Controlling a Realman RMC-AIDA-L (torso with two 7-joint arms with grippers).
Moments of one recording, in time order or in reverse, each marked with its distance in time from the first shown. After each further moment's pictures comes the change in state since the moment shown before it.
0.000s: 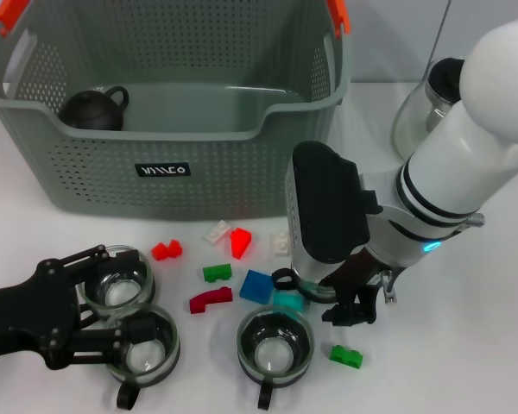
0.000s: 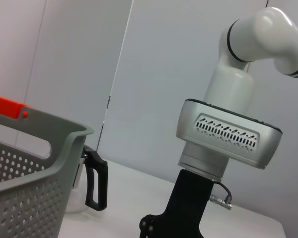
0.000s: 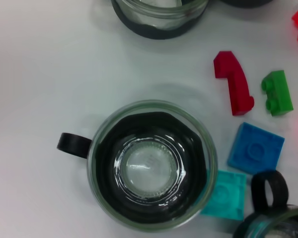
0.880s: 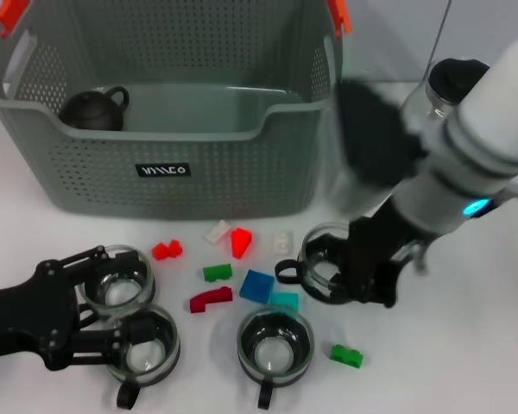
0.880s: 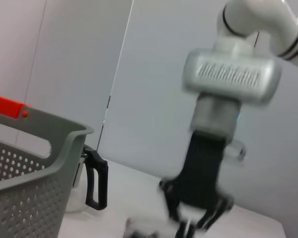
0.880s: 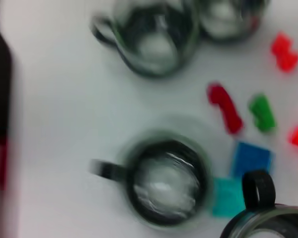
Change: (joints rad) left arm 0.002 0.000 0.000 0.000 0.000 0.001 0.000; right arm 0.010 -0.008 0.273 -0.083 0.039 -0.251 -0.048
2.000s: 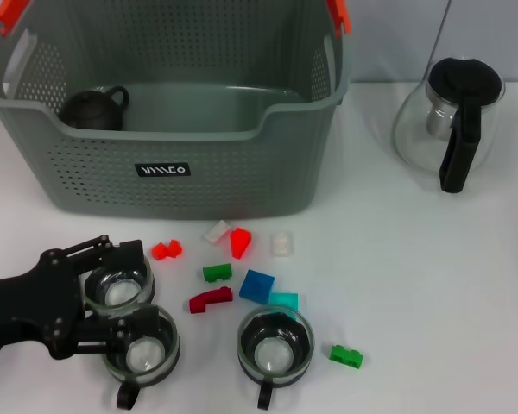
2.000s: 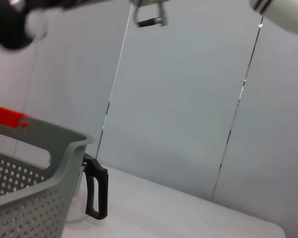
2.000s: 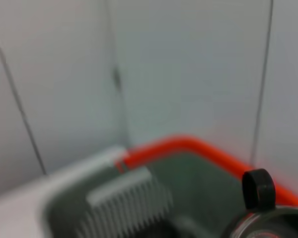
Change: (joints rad) left arm -0.016 -0.002 0.000 0.000 -0.015 -0.002 -0.003; right arm 0.319 -0.088 0.540 0.178 0.169 0.357 0.311
